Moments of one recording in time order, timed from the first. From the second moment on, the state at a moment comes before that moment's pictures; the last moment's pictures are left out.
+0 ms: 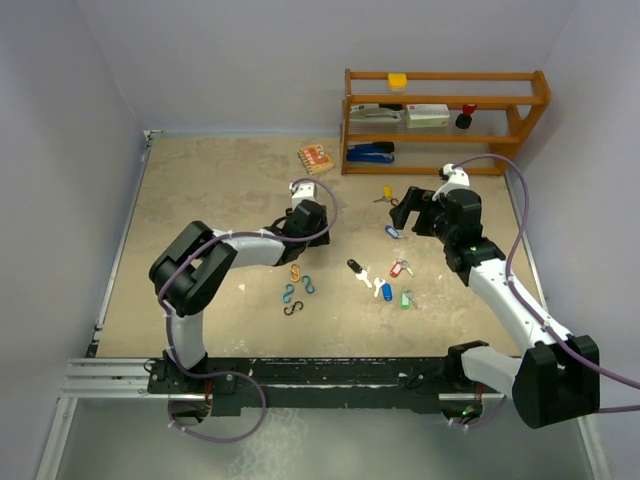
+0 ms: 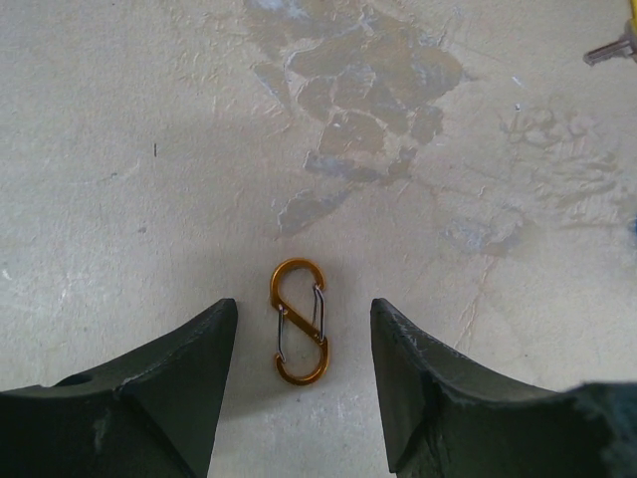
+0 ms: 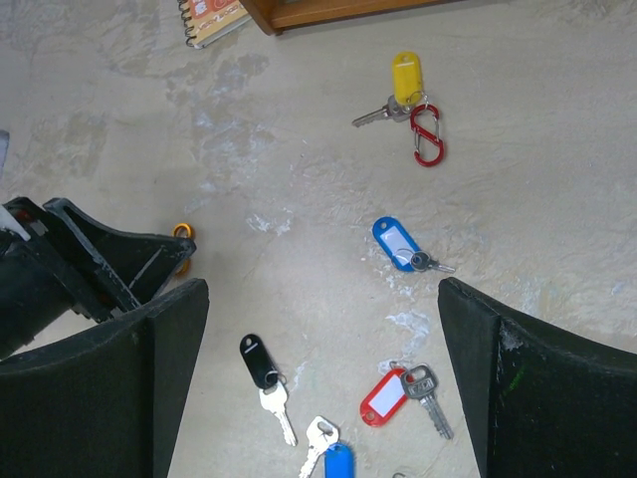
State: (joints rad) left arm -0.69 1.91 1.04 0.18 -0.30 -0.61; right arm 0.21 1.12 0.74 -0.06 -0.07 0.37
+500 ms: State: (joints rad) left arm -0.77 1.92 1.05 0.10 -0.52 -0.59; right arm 0.21 1.12 0.74 -0.06 -0.07 0.37
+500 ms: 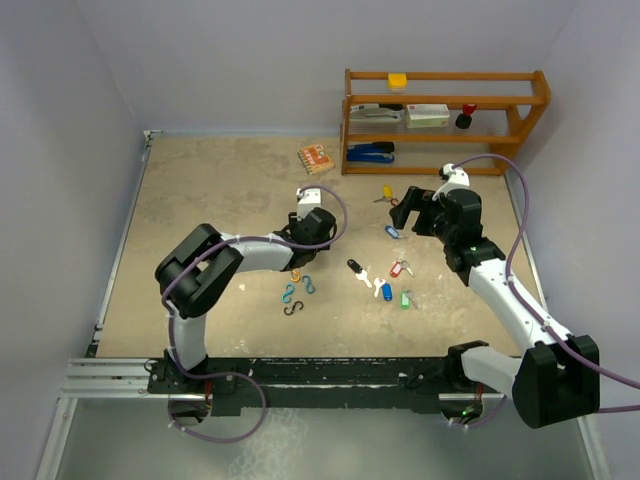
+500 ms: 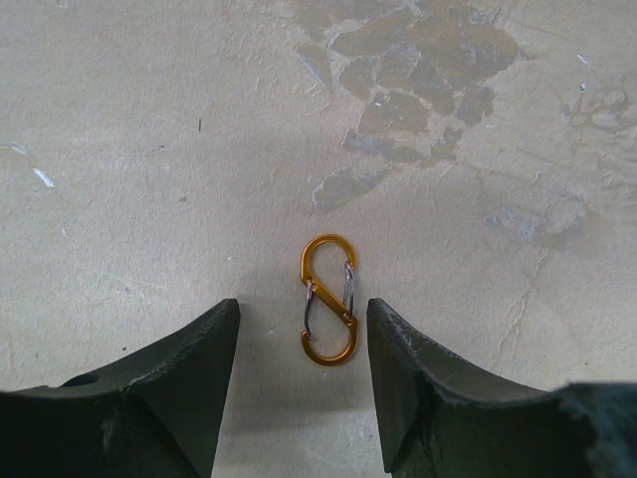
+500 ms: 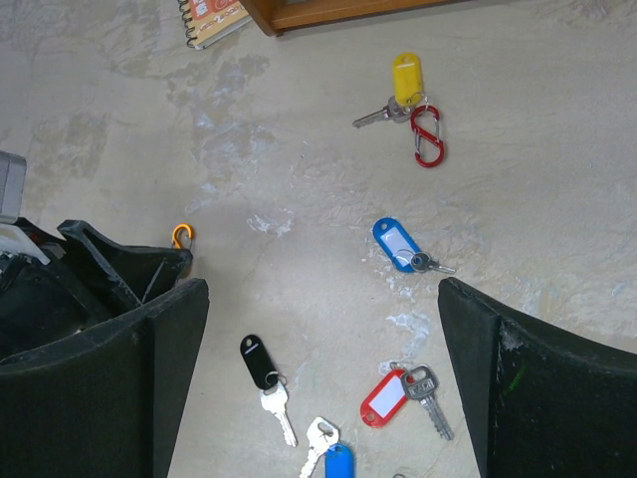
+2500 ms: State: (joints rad) left arm -0.86 1.79 1.02 -0.02 -0.66 -0.57; right arm 0.21 1.32 0.75 -0.17 -0.04 0.32
